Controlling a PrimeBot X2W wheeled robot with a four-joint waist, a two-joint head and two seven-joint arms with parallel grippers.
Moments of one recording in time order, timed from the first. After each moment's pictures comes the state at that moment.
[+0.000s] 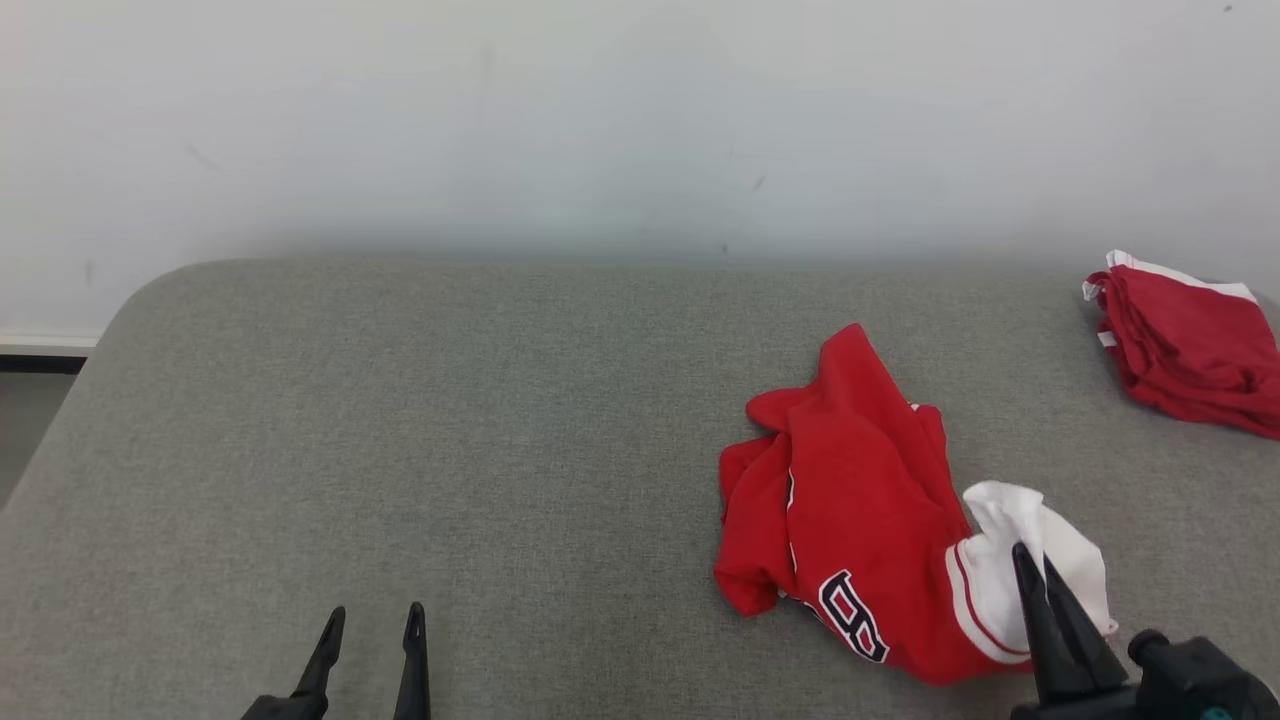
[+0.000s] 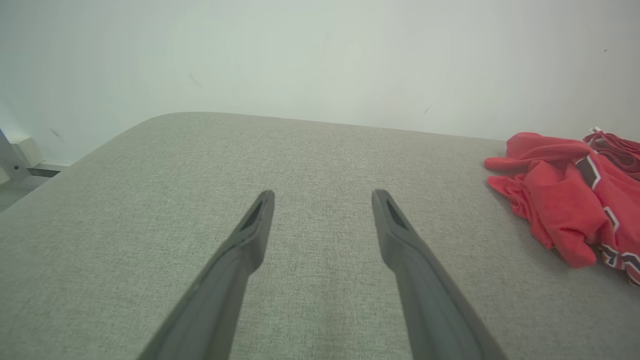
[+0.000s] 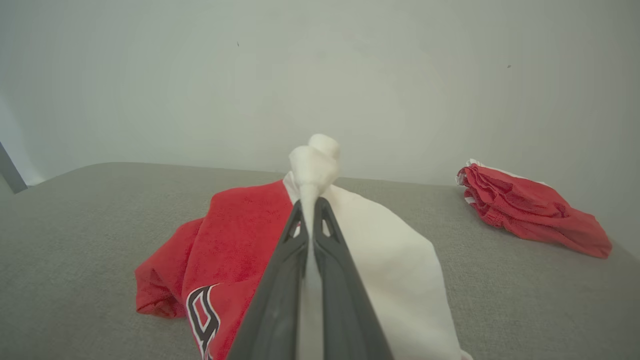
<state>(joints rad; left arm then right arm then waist) -0.02 0.17 -0.23 0.27 -0.34 0.05 -0.26 0.07 -0.22 -0.01 0.06 0.17 0.13 -0.19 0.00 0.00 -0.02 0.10</state>
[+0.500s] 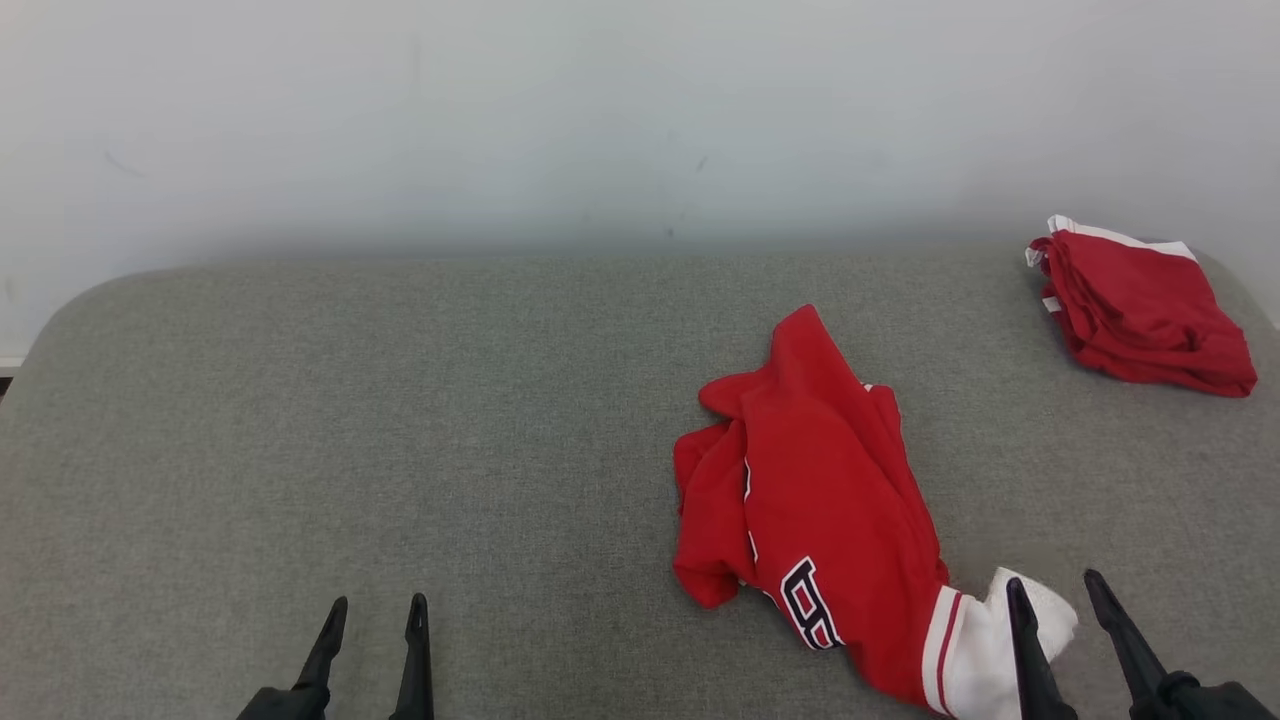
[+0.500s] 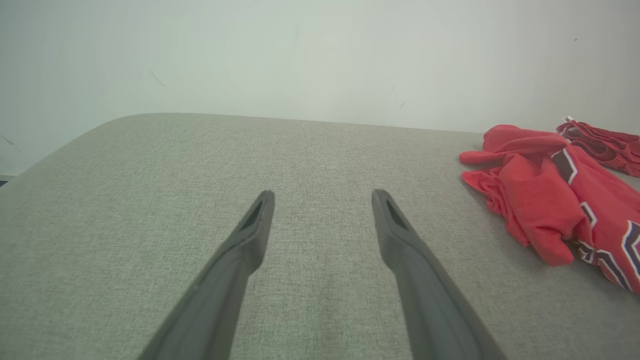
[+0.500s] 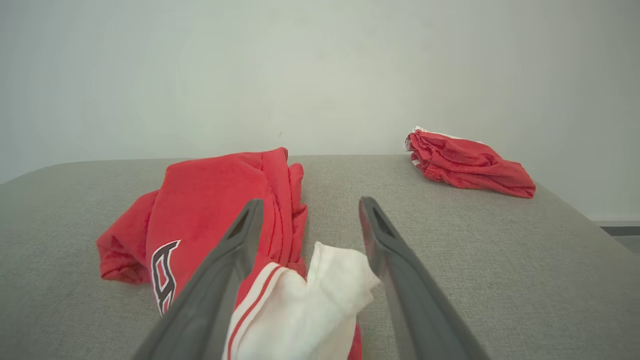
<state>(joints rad) -0.02 0.15 -0.21 0.27 -0.31 0.04 -0.26 0.17 -0.17 -0.05 0.03 0.17 0.13 -0.23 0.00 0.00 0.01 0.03</state>
